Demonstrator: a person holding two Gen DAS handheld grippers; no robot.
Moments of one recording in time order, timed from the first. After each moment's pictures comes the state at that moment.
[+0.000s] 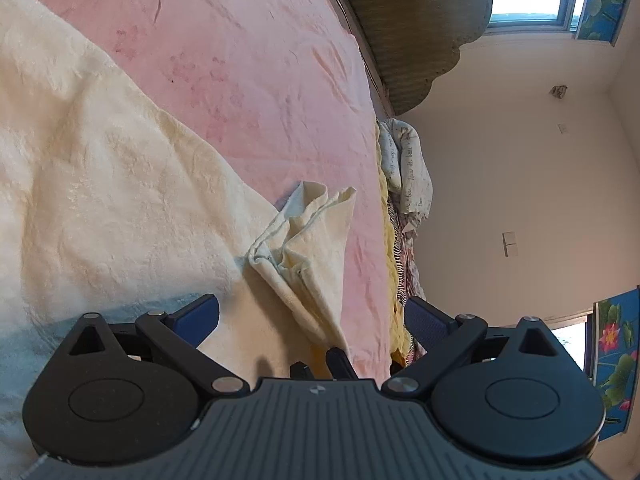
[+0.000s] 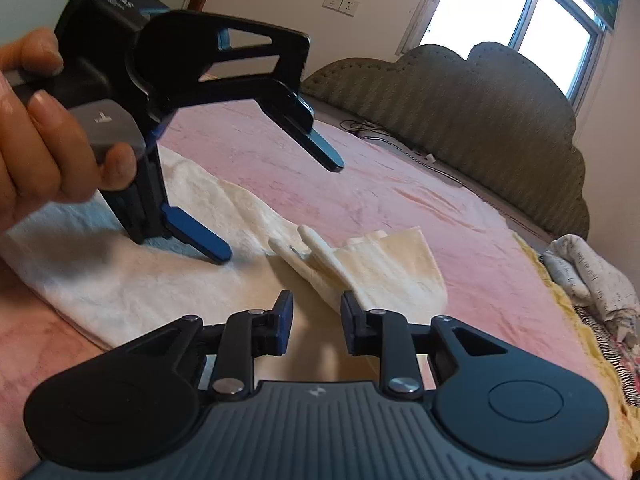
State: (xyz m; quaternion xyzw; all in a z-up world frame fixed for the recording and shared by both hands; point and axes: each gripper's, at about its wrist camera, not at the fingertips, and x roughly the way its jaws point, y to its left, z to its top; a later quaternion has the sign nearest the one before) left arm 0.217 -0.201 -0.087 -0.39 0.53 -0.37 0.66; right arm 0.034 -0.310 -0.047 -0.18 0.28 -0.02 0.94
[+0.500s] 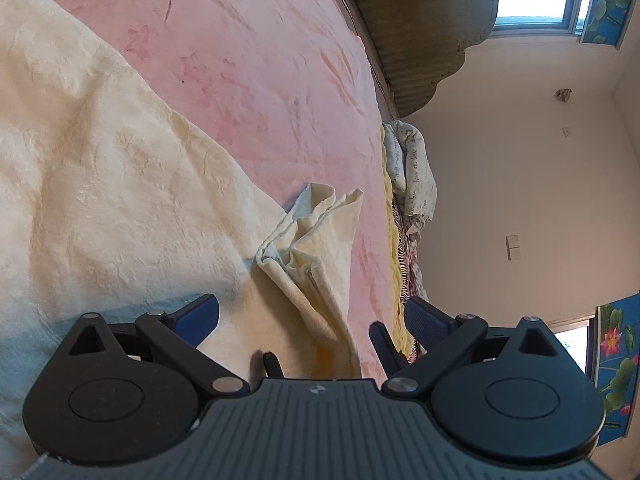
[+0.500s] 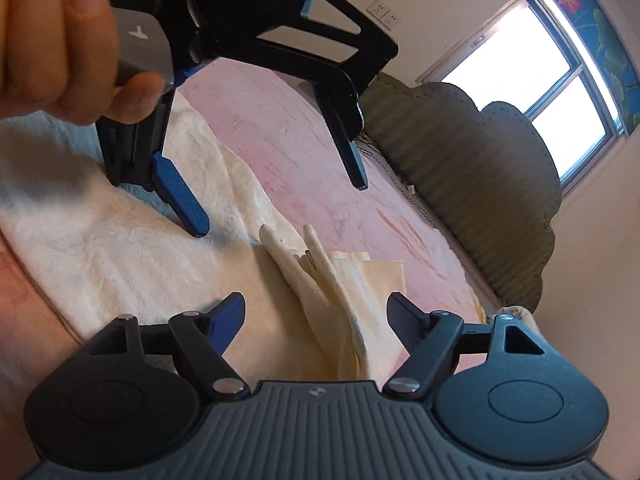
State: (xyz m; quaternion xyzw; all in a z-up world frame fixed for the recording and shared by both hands) left arm 0.220 -0.196 -0.092 -0.39 0.53 -0.37 0.65; right arm 0.059 -0.288 -0.066 -0.33 0.28 -0.03 0.90
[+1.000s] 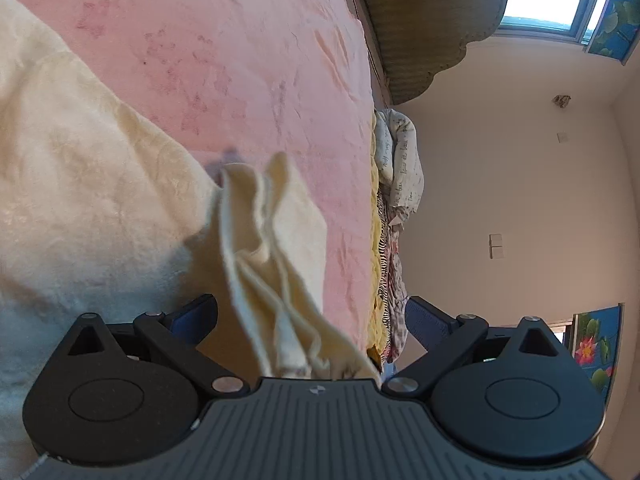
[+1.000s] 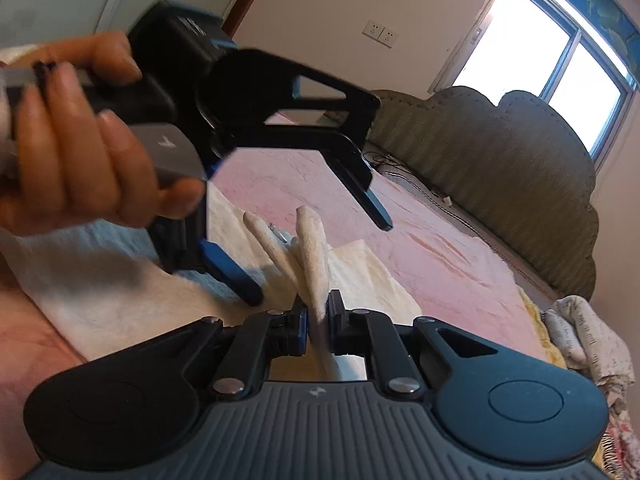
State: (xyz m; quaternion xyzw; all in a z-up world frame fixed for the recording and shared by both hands) left arm 0.243 -0.217 -0.096 -0.42 0.55 -0.38 0.61; right arm 0.047 -0.307 -0.035 -0.22 0.24 0.04 0.94
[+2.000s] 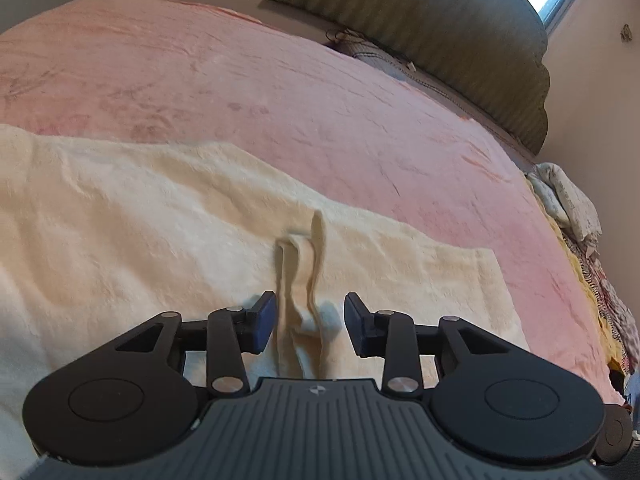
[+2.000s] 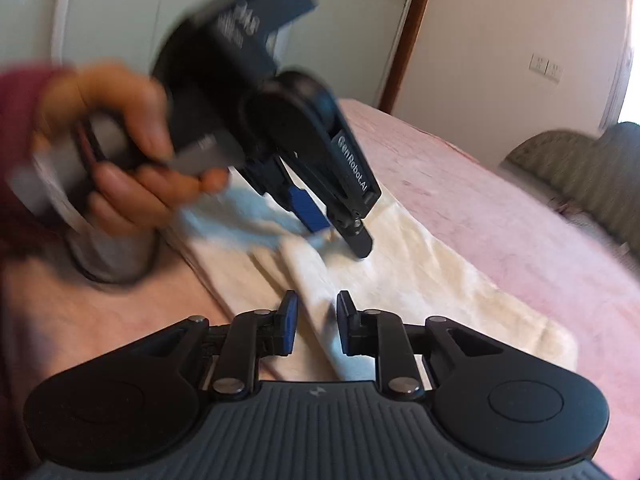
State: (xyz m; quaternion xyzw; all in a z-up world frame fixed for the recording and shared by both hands) left arm 0.163 -0.031 -0.035 -0.16 0.42 -0.17 0.88; right arm 0.035 -0.190 -0.028 -0.14 0.24 0.32 0.90
